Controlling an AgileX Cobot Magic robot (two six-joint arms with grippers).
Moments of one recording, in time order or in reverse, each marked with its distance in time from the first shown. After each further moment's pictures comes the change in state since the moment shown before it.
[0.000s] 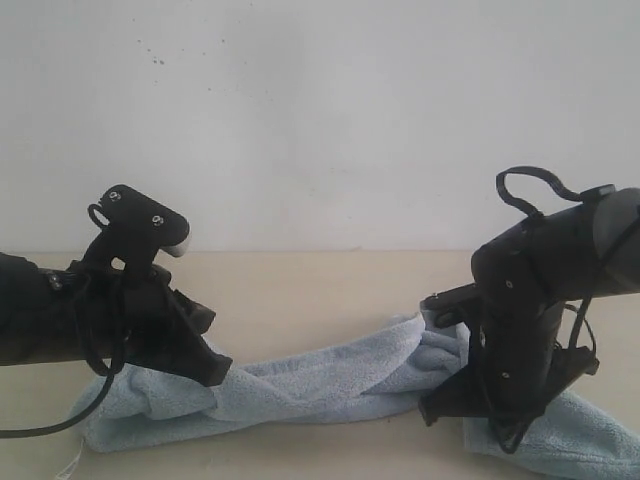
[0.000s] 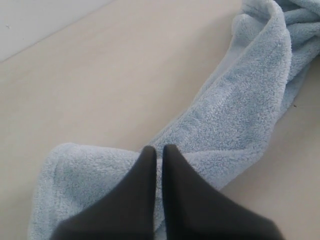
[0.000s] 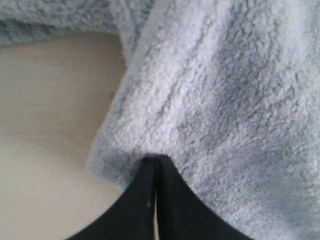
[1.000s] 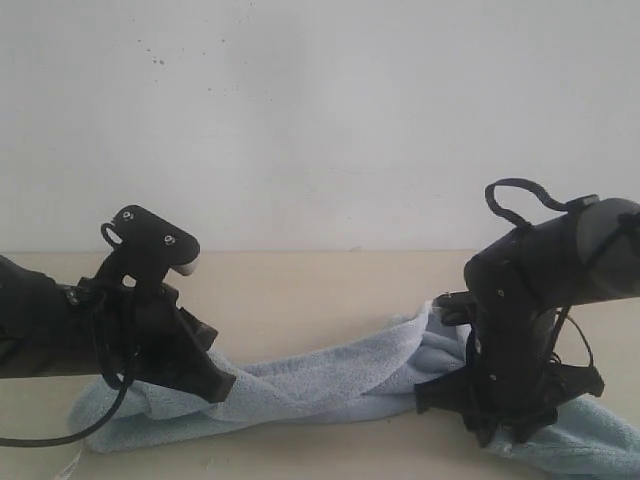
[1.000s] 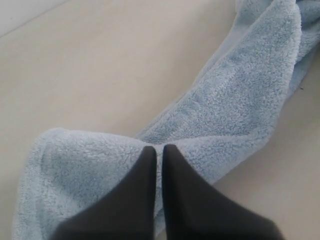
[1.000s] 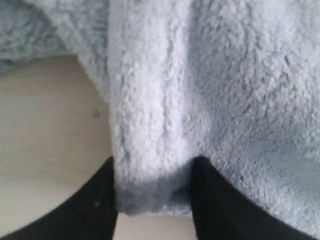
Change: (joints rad) left arm 0.000 0.054 0.000 0.000 -0.004 0.000; right arm 0.000 0.040 -0.013 -0.025 -0.003 0.246
